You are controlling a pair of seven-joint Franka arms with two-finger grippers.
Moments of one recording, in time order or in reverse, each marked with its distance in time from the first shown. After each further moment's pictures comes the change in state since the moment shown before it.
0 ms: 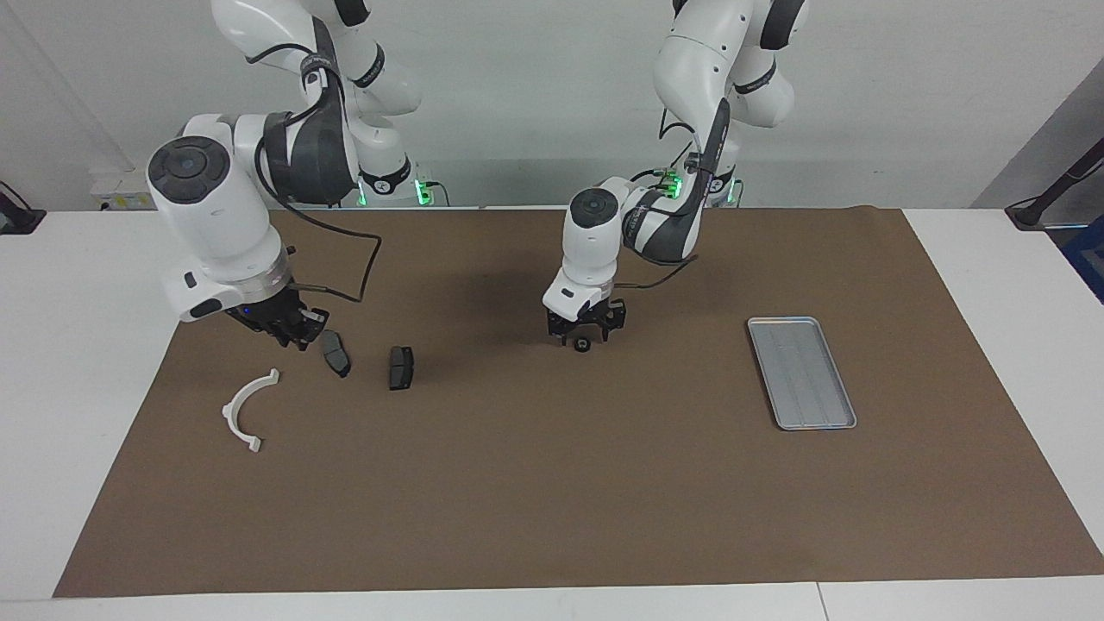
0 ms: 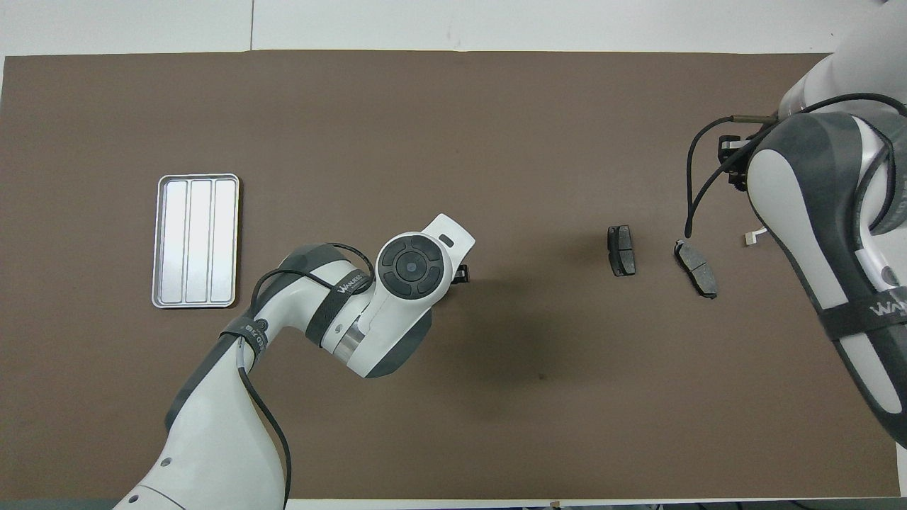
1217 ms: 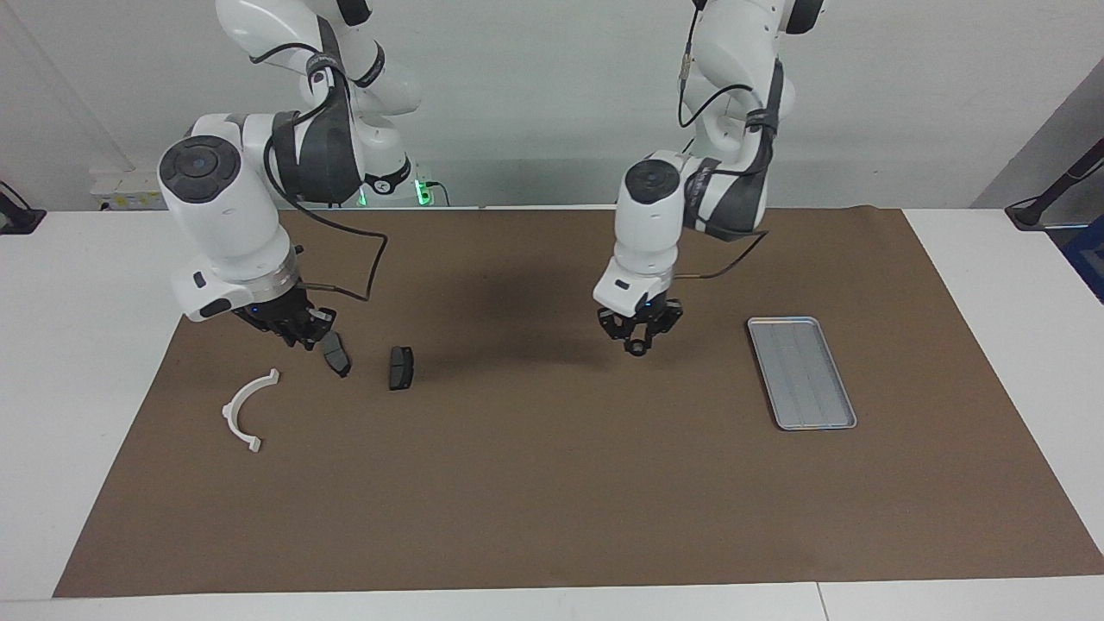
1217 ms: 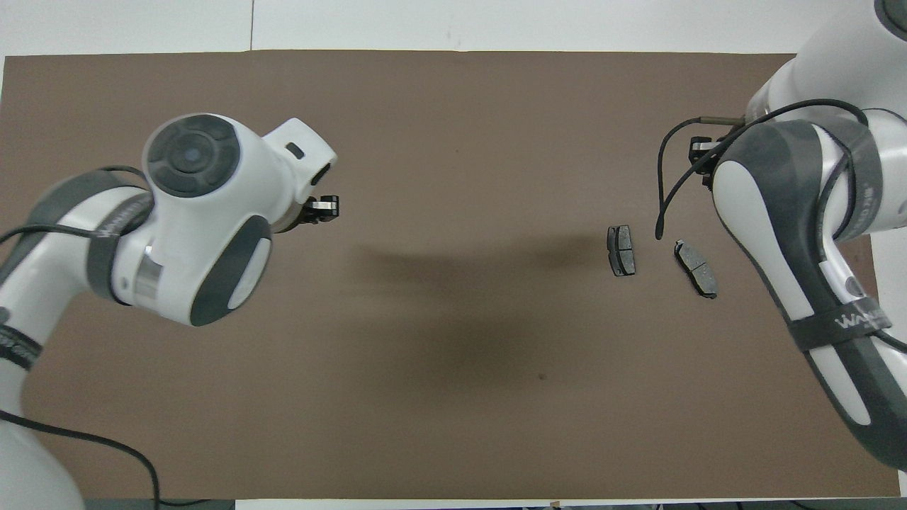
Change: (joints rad) left arm 0.293 -0.211 0.041 0.147 0.021 -0.352 0.412; right arm 0.074 -0.001 0.004 0.000 0.016 -0.003 0.125
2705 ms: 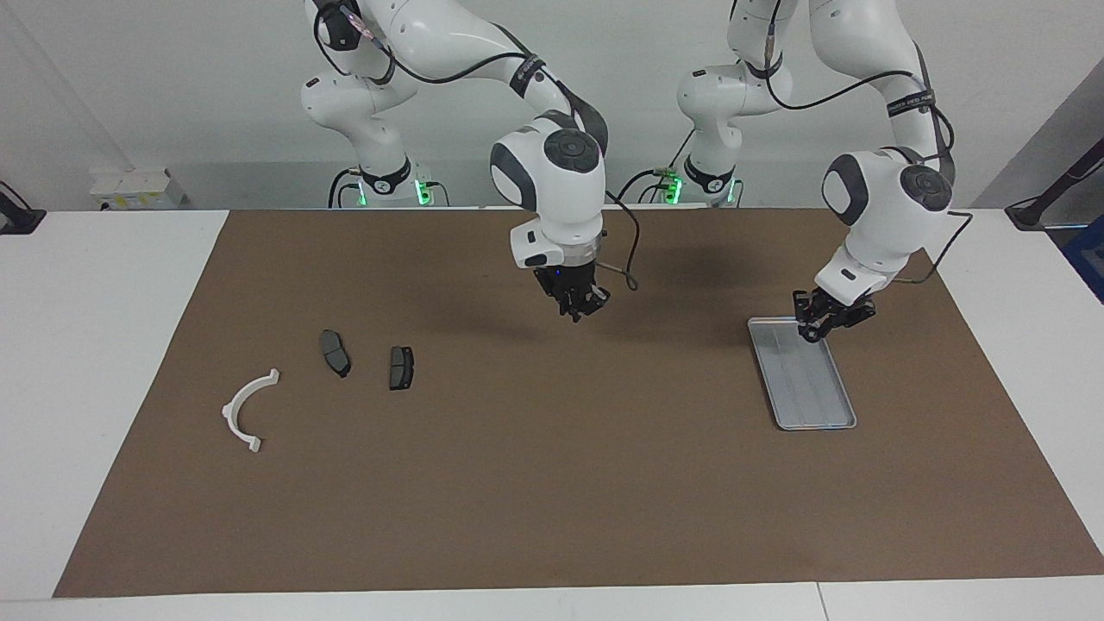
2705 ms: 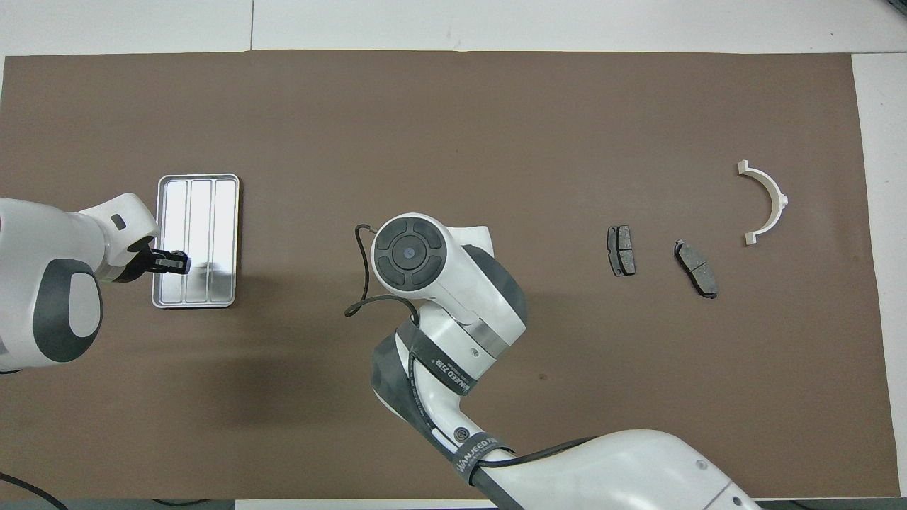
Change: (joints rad) left arm 0.406 -0.092 -0.014 -0.436 -0.116 0.343 0.624; right arm 0.577 0.207 0.008 -0.122 -0.002 0.442 1.033
